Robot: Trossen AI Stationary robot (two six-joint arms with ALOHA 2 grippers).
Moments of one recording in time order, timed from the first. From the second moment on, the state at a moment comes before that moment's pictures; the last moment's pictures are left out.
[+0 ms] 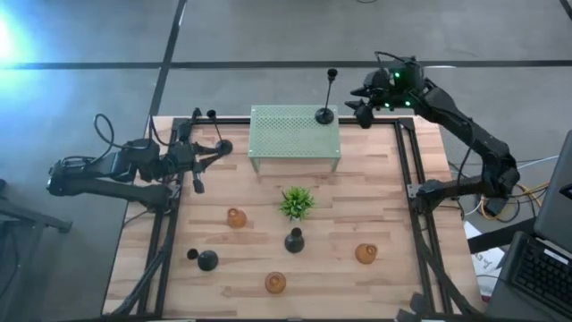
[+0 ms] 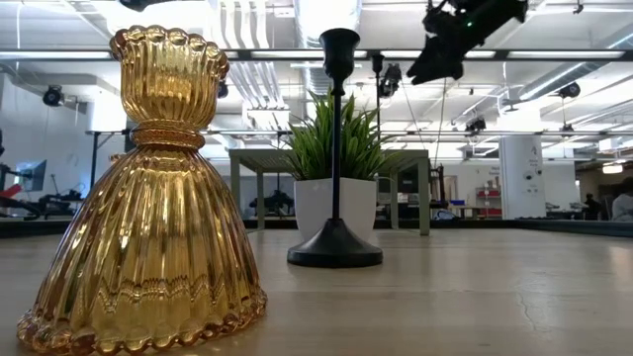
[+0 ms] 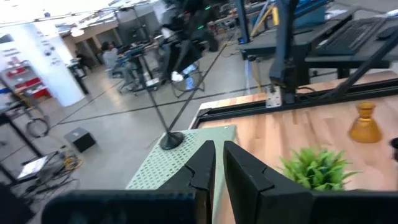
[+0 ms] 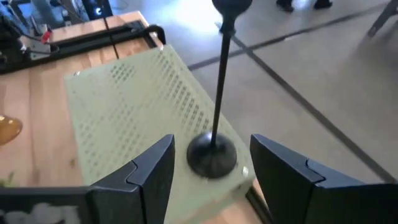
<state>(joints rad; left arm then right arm) 0.00 0.57 0.78 -0.27 -0.34 0.28 -0.86 1.24 1.27 -0.59 -0.33 -0.19</state>
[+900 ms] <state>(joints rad) 0.00 0.56 0.78 -0.50 -0.80 -0.01 -0.86 0.98 1.04 -0.70 -0.34 -0.10</state>
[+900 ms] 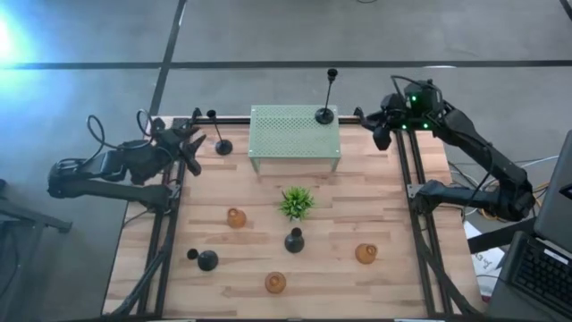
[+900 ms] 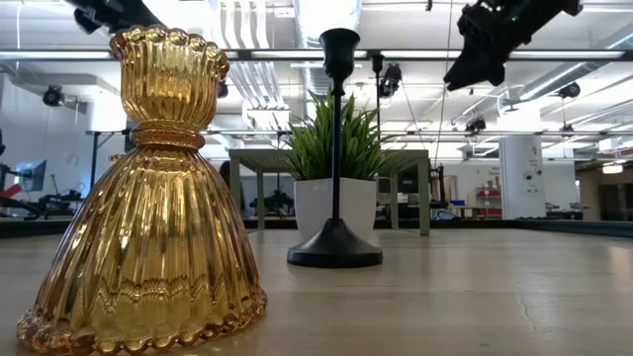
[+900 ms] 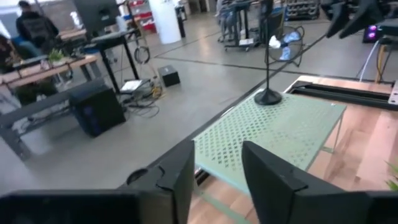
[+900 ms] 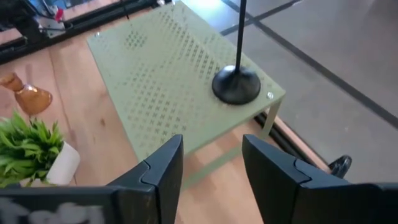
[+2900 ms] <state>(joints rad) 0.58 0.71 0.17 0.40 -0.55 -0.06 -0.86 0.95 1.00 -0.61 -0.34 -0.14</state>
